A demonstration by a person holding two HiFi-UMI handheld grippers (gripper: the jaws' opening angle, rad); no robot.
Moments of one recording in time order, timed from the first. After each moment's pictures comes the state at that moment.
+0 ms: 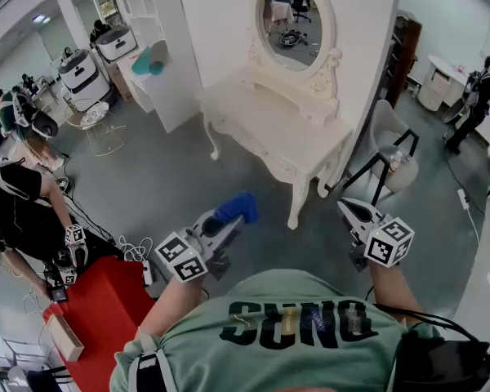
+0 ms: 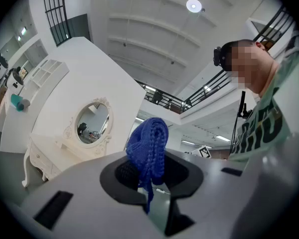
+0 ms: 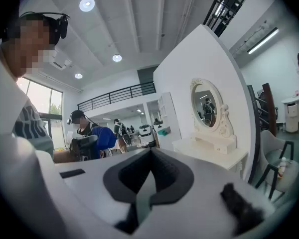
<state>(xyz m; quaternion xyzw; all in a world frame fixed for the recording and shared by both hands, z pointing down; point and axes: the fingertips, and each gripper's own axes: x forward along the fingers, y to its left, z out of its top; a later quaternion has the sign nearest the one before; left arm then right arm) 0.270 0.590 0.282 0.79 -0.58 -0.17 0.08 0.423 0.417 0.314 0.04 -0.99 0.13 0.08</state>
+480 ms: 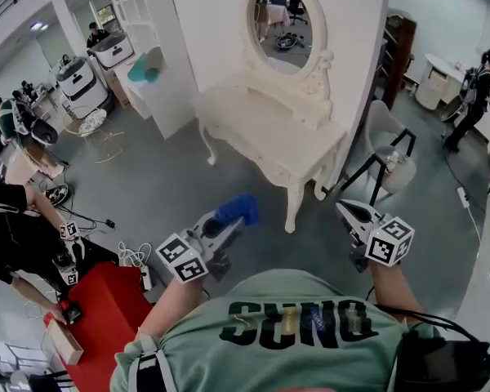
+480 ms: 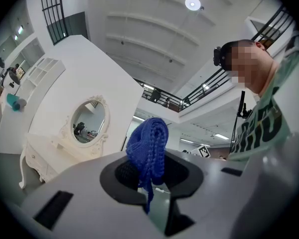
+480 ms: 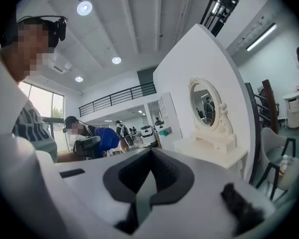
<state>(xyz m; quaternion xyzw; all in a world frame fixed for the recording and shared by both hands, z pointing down) 0.293 0.558 0.281 0.80 -0.57 -0.16 0.08 0.445 0.390 0.316 0.03 -0.99 0.14 0.07</state>
